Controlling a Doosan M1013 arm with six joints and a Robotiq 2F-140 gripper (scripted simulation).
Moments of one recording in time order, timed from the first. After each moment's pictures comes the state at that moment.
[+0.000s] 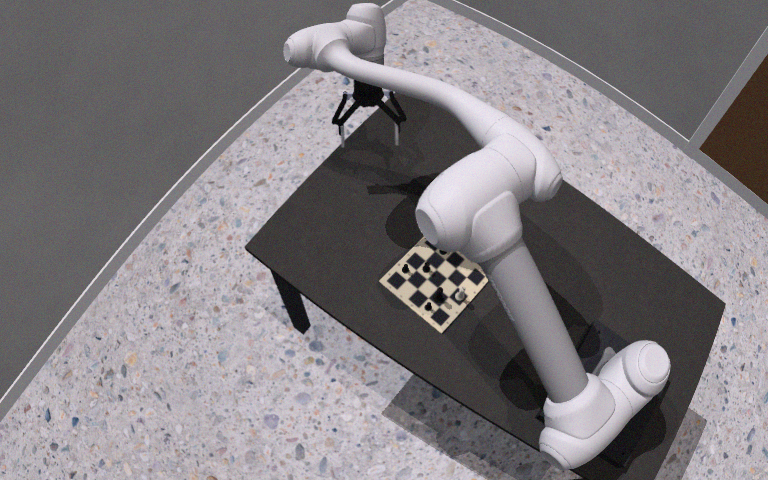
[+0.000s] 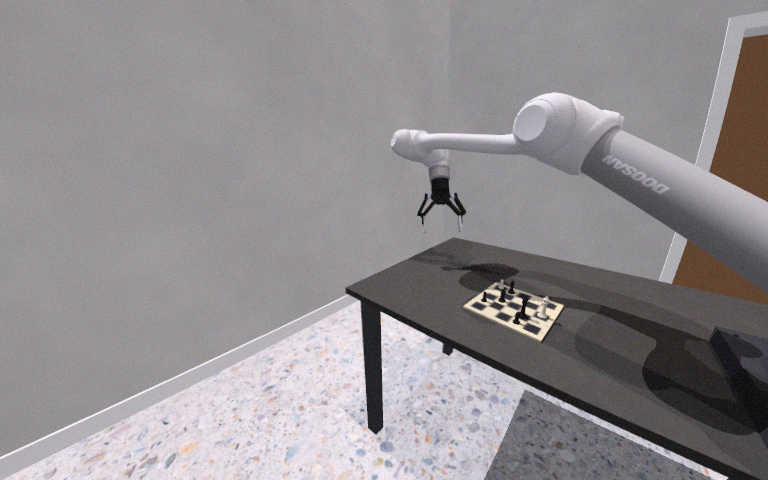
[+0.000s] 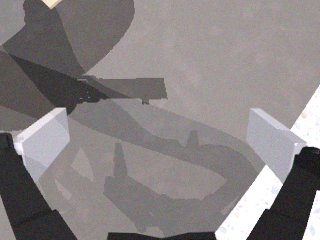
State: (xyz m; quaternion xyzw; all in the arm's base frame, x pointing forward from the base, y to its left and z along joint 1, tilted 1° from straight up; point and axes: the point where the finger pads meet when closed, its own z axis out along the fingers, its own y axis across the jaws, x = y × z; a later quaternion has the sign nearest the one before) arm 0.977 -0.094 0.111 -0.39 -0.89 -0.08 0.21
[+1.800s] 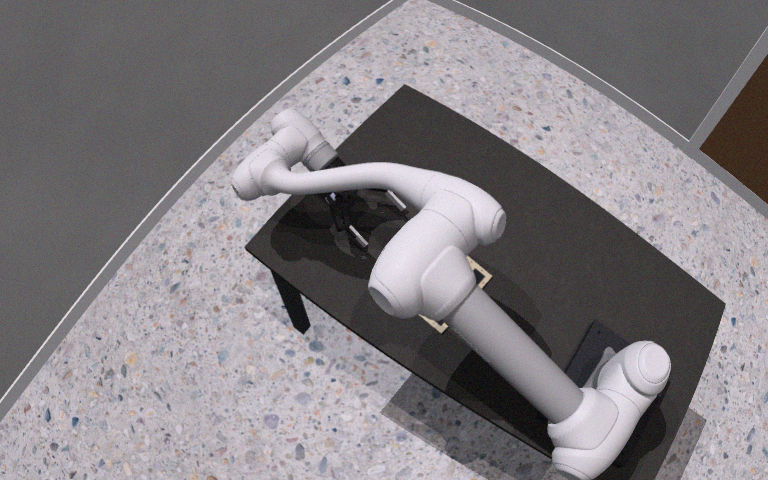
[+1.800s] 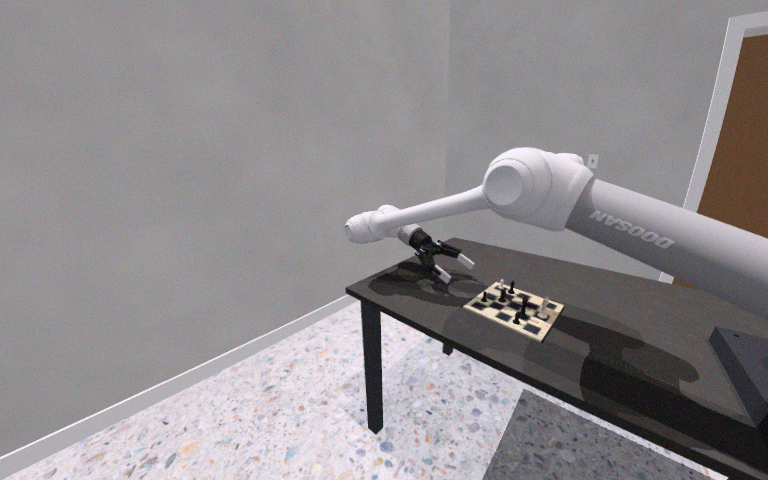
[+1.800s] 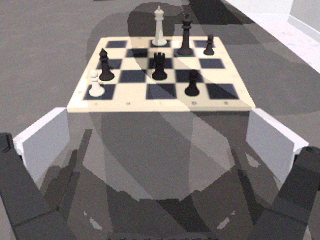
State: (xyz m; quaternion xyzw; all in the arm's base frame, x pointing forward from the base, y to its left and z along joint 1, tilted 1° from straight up) arm 0.811 0.040 0.016 -0.02 -0.83 0.00 0.56
